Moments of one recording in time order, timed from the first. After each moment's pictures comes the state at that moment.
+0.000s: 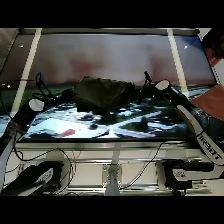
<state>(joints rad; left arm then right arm) -0.10 -1.04 0.69 0.92 -0.49 -1.56 0.26 -1.49 1.09 -0.58 0.84 1.58</state>
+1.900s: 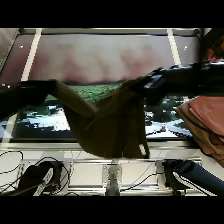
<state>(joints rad) -0.10 -0.60 1.03 1.02 -1.02 -1.59 0.52 -1.02 1.54 -1.20 1.29 1.55</state>
